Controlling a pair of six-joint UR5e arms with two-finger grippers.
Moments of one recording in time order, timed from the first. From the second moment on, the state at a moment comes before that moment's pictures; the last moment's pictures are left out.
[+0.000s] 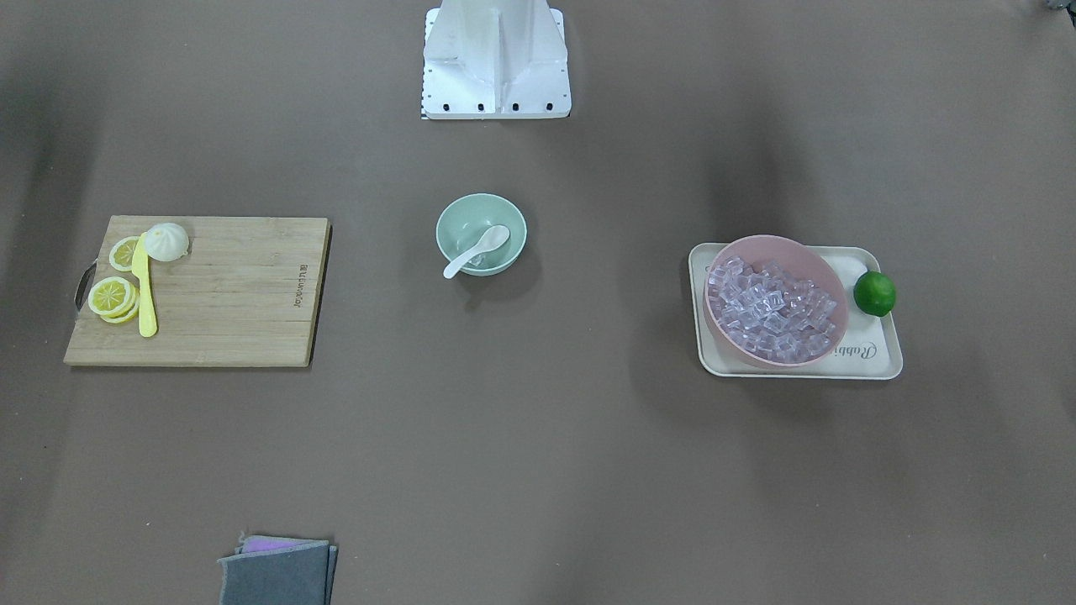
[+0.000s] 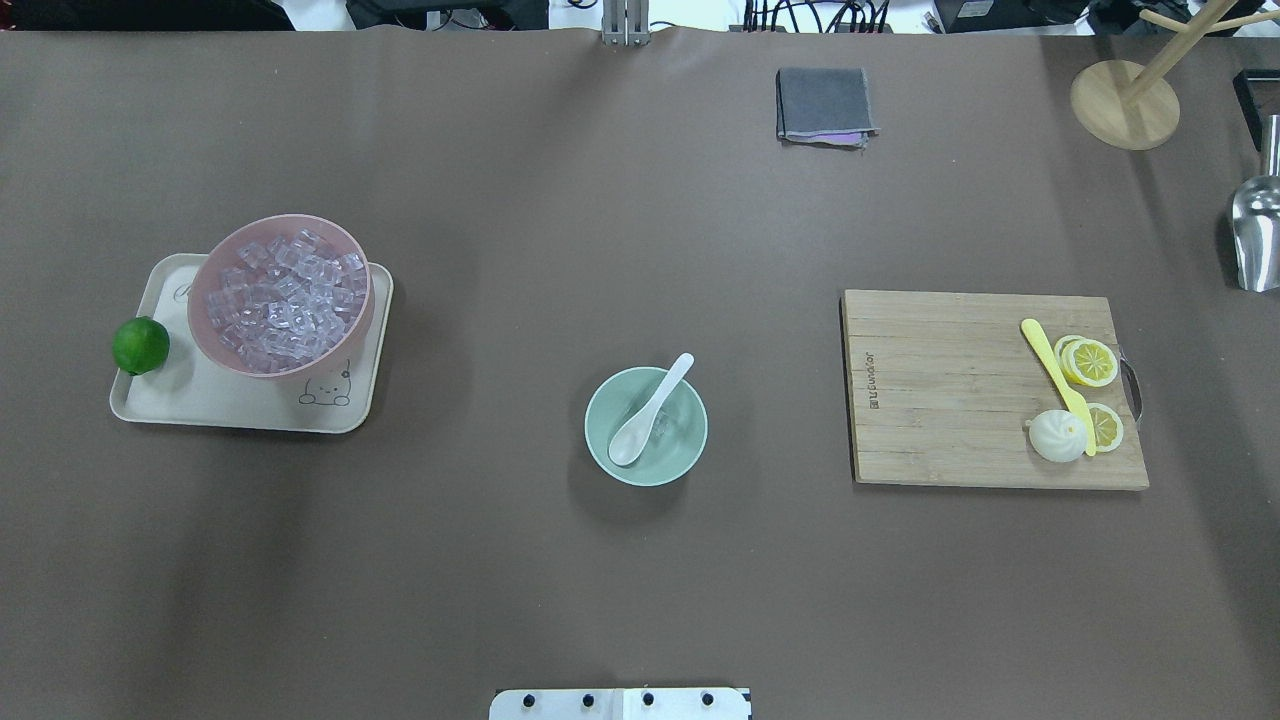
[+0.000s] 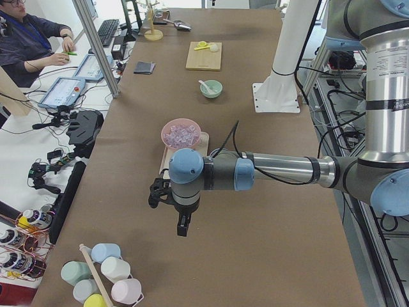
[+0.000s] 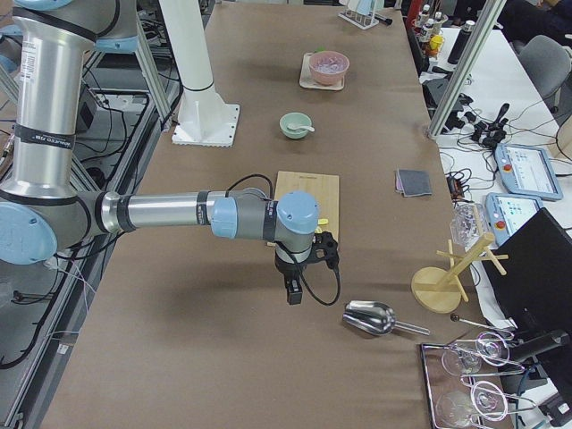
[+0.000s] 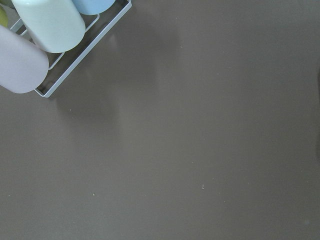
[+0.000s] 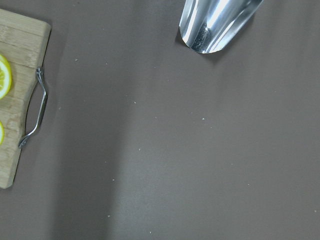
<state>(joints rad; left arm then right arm) -1.68 -1.47 -1.75 -1.50 -2.33 0.18 1.54 -1.76 1.84 -1.69 2.30 -0.24</state>
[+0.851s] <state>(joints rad) -1.68 -1.47 -1.75 -1.50 -2.33 0.18 1.54 -1.76 1.84 -1.69 2.33 -0.24</state>
